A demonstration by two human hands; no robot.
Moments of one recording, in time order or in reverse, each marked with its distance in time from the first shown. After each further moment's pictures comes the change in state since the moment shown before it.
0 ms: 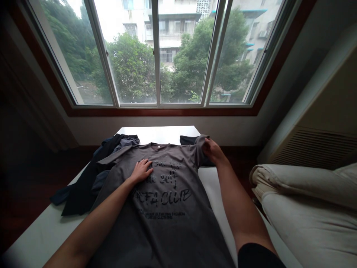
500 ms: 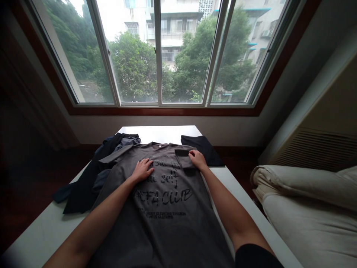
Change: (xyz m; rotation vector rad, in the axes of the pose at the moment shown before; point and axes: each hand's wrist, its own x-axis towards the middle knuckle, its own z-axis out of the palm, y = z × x) left_hand -0.001 0.000 -0.001 -0.013 0.002 0.004; right_hand 0.008 0.102 0.023 -0.958 -0.013 -0.261
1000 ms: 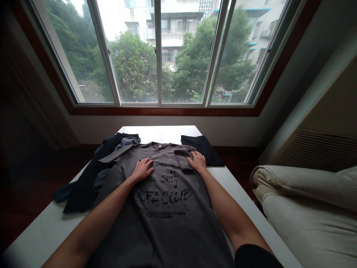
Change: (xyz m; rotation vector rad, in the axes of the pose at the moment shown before) left_hand 0.000 0.000 0.000 0.007 0.000 0.001; right_hand -0.006 0.033 0.017 -0.467 0.029 -0.070
